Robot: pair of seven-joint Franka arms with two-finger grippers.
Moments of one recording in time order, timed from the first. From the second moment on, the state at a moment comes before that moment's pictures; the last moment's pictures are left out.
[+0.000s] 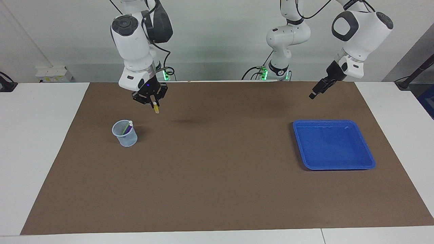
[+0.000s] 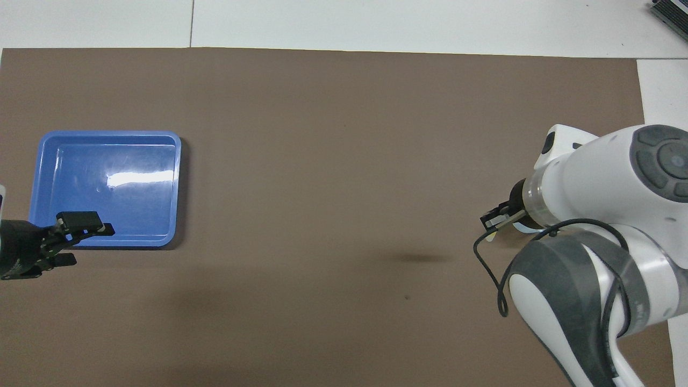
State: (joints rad) left arm 0.18 -0.35 -0.07 -2.26 -0.26 1.91 -0.23; right arm 0.13 -0.09 0.09 -1.94 -0.02 1.84 -0.27
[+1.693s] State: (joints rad) left arm 0.06 -0.13 -0.09 -1.79 -0.01 1.76 -0.03; right arm -0.06 -0.07 0.09 -2.08 -0.03 2.06 -0.71
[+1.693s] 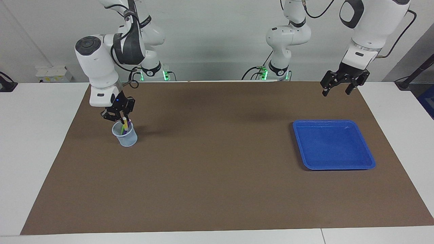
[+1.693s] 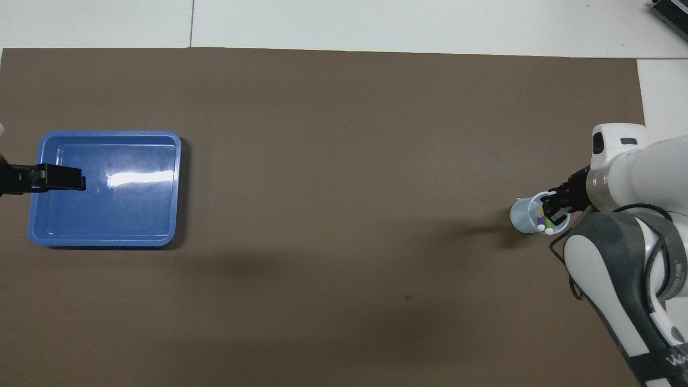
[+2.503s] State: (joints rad) left arm 0.05 -0.10 -0.09 -1.74 -0.01 1.76 -0.03; right arm -0.09 -0.08 0.08 -1.96 0.07 1.89 -0.69
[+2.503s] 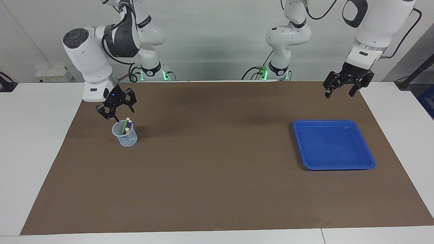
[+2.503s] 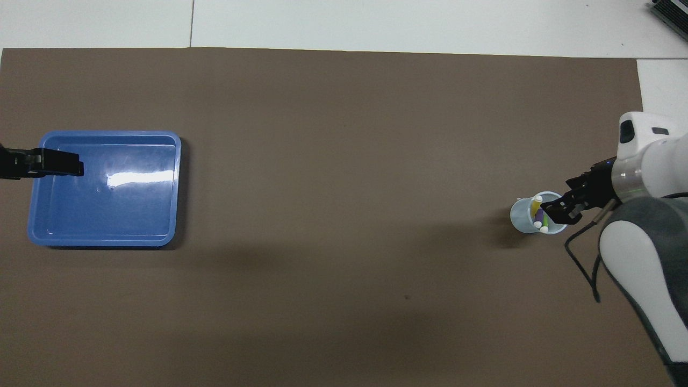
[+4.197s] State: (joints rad) left arm 0.05 -0.10 -0.09 -1.72 -0.01 1.68 -0.03; right arm 0.00 -0.08 0.08 -1.72 0.04 1.56 -0.18
